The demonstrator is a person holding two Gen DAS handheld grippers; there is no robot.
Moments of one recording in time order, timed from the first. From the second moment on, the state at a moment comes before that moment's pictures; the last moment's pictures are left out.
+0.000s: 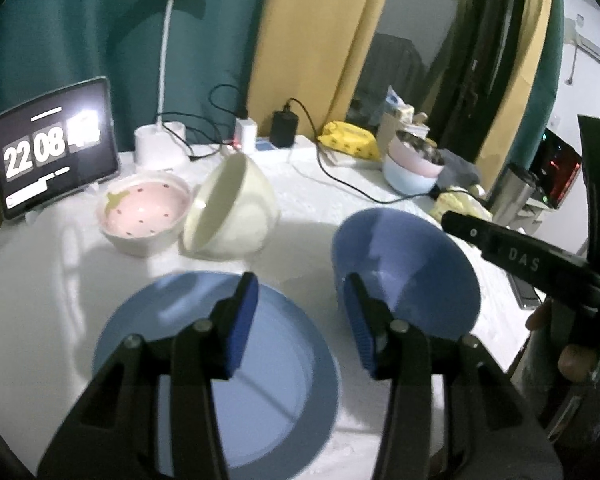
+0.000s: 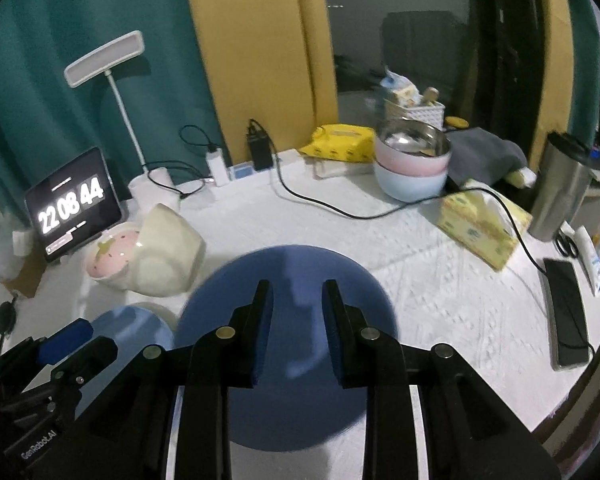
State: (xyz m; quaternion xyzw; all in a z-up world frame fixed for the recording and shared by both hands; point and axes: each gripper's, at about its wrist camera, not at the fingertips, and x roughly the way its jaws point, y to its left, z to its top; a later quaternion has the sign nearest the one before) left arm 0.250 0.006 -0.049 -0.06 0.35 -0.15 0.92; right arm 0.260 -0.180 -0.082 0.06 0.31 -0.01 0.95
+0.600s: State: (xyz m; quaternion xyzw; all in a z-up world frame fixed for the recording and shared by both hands) left arm 0.272 0.065 -0.045 -0.08 0.34 -0.12 0.93; right arm 0.301 -0.102 -0.067 0.02 0.31 0.03 0.95
